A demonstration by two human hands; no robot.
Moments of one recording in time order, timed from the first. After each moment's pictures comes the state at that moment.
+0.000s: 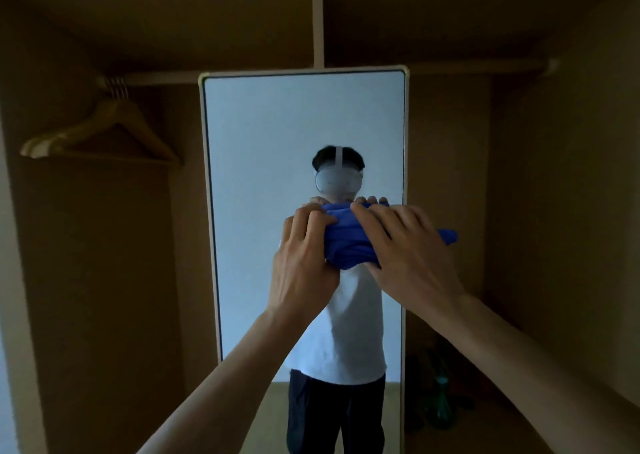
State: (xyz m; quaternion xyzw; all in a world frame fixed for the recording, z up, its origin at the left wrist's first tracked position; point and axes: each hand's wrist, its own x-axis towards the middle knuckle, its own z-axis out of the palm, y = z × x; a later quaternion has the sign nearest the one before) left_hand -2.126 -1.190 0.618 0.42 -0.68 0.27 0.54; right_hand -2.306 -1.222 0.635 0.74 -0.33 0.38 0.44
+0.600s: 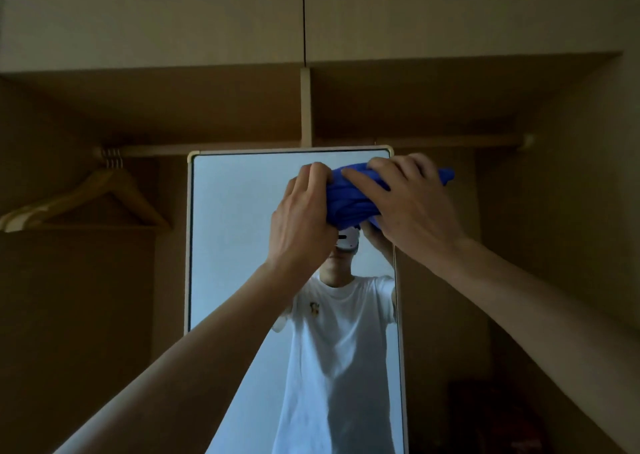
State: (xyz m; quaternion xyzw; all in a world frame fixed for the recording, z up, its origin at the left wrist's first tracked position) left_hand -2.143 -1.226 0.776 0.40 -0.65 0.35 0.54; right_hand -2.325 -1.267 0.793 0.64 -0.30 0.40 0.58
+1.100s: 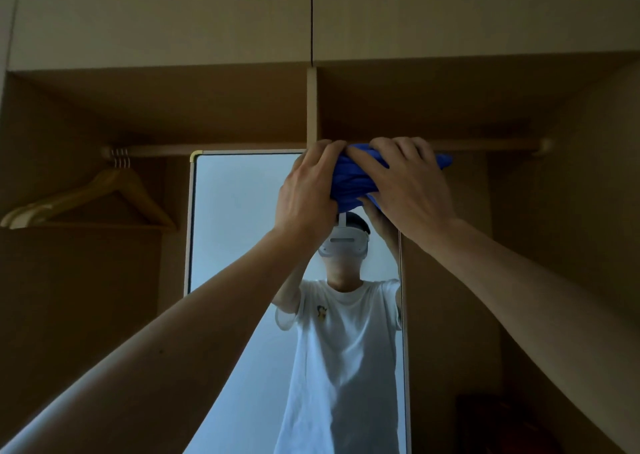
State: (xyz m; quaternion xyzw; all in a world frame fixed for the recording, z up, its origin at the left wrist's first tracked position) left_hand -2.141 -1.249 0.819 0.40 -0.65 0.39 0.52; right_hand -2.314 -1.288 0.829 0.63 -0.32 0.43 0.57
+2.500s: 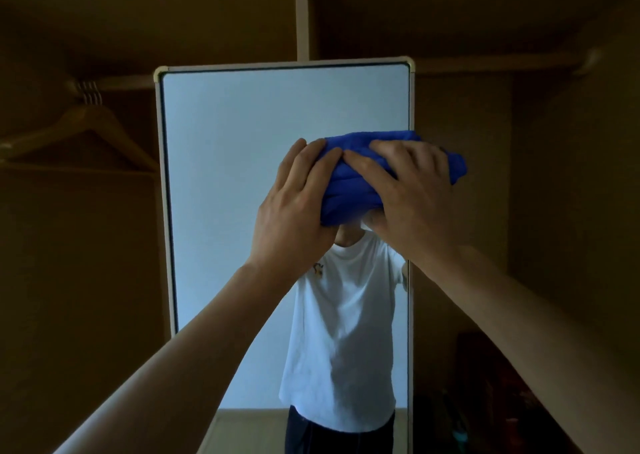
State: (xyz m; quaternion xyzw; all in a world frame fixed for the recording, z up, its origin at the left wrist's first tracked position) left_hand -2.125 -1.266 0.709 0.40 -0.66 0.41 0.49; right_hand -2.305 -1.318 0.726 0.67 -0.27 0.51 0.47
